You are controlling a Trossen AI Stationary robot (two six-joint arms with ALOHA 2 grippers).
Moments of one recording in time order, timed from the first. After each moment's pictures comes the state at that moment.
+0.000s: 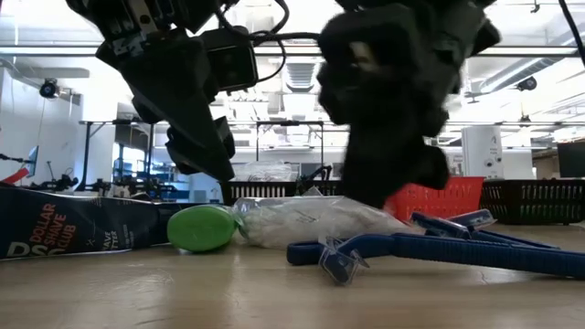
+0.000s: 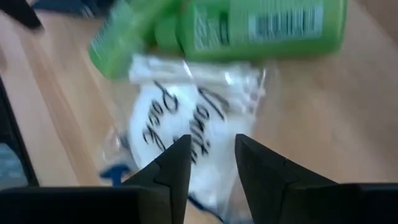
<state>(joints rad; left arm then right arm) -0.24 1.64 0.85 0.04 0.28 -0.49 0.31 1.88 1.09 -0.19 -0.02 1.01</state>
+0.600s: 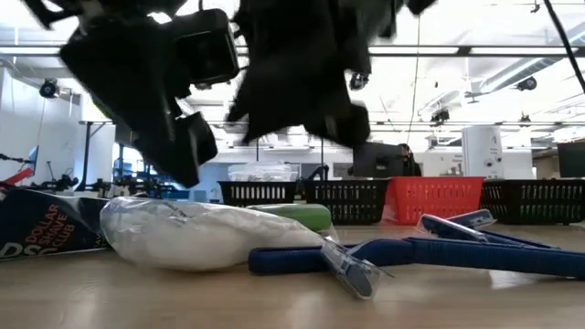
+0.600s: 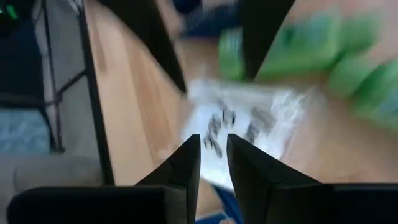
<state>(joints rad) -0.34 1.64 0.84 0.04 0.24 -0.52 0.32 2.04 1.44 -0.24 -0.08 0.86</state>
